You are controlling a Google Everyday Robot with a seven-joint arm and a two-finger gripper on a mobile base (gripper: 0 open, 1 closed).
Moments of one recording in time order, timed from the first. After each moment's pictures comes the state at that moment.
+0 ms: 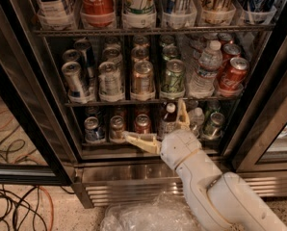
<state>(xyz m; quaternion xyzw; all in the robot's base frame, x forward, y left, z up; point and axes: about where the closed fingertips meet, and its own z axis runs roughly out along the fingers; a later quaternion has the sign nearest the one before) 0.515 -0.039 0.819 -0.22 0.62 0.15 0.74</state>
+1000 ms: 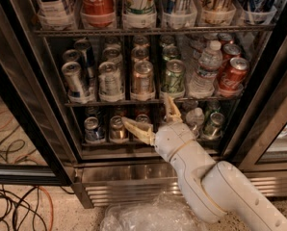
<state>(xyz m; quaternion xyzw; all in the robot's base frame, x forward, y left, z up) 0.530 -0.023 0.828 -0.23 0.62 0.16 0.73</state>
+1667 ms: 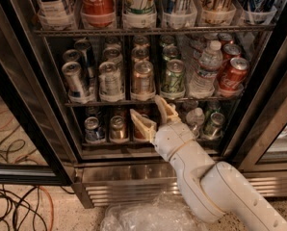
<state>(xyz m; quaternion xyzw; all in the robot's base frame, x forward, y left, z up) 0.533 -0.025 0.826 -0.22 0.63 0.16 0.73</state>
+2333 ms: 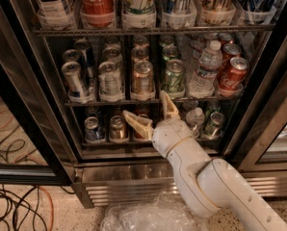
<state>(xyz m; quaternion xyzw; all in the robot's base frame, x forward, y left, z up) 0.544 -0.024 0.827 -0.21 0.62 0.15 0.74</state>
